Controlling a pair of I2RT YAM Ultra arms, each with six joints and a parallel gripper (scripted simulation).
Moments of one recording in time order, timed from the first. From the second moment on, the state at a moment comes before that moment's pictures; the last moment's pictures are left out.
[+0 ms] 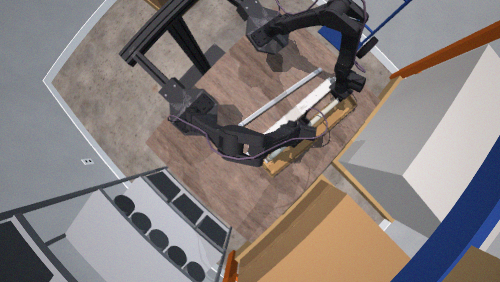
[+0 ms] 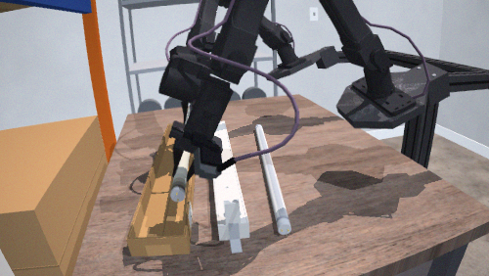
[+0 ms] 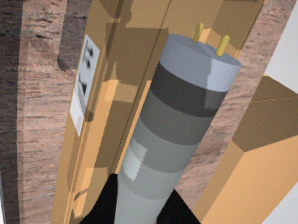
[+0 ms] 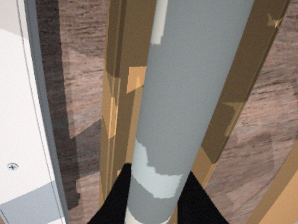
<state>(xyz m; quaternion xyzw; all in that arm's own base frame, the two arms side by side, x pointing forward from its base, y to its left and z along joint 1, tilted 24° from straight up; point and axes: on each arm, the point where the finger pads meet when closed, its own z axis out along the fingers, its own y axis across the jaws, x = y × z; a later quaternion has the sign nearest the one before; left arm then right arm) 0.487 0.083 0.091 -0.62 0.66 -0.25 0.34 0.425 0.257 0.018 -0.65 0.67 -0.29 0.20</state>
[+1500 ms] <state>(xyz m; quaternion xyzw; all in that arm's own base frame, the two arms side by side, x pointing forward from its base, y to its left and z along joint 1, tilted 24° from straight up) 0.511 0.084 0.101 -0.62 0.66 -0.25 0.34 0.448 0.258 0.028 -0.65 0.68 -0.29 0.20</state>
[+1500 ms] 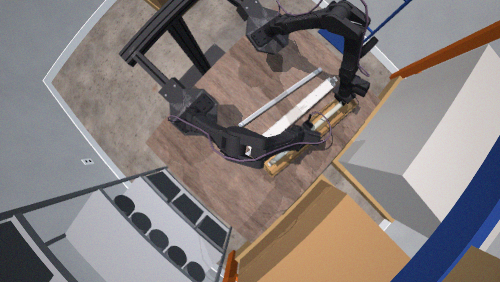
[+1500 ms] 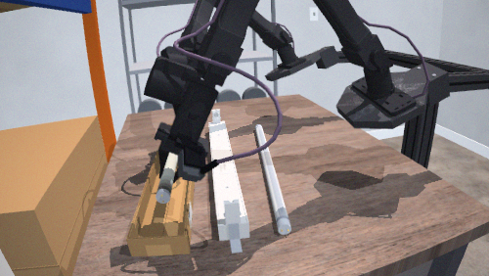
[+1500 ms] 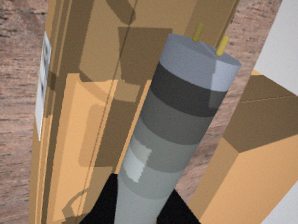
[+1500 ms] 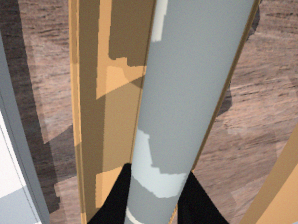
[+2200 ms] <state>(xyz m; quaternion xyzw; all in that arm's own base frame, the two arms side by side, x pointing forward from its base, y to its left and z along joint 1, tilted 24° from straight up) 0.522 0.083 0.106 -0.62 0.66 -0.25 0.34 0.457 0.258 0.033 -0.65 0.68 -0.29 0.20</state>
